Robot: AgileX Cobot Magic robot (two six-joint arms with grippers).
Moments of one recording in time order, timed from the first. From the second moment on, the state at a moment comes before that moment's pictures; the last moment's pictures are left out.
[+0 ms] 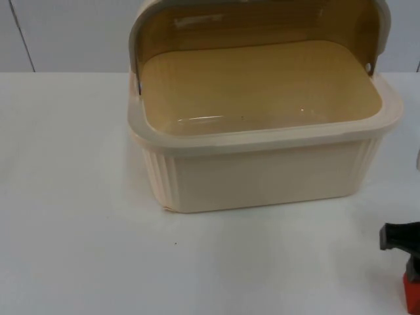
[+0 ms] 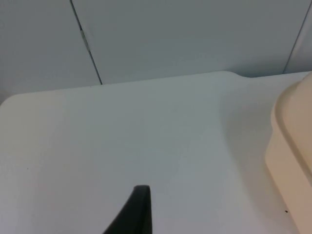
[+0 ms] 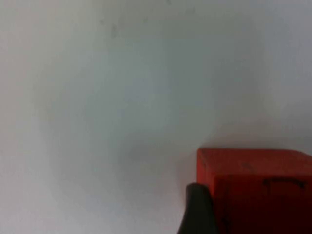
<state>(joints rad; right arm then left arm) 0.57 1.68 -0.55 -0.70 0.34 1.40 -0.08 1.16 -1.11 0.01 0.65 0.02</state>
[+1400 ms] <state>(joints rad) 0.16 1.17 -0.96 -0.62 0.61 0.60 -0.08 1.16 -1.11 0.02 0.64 0.02</state>
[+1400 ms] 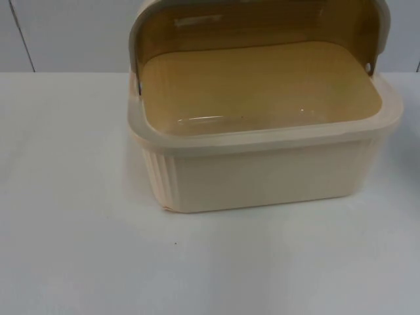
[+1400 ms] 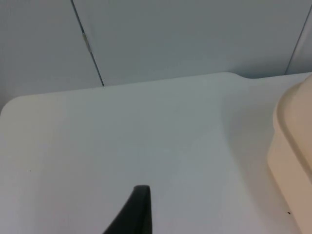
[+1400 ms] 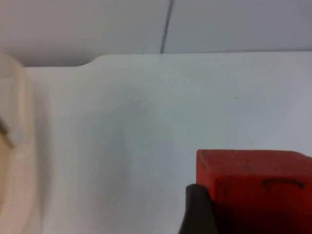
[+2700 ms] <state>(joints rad) 0.57 1.39 -1.16 -0.11 0.30 -0.01 -0.08 1.16 -1.11 0.02 0.64 0.02</state>
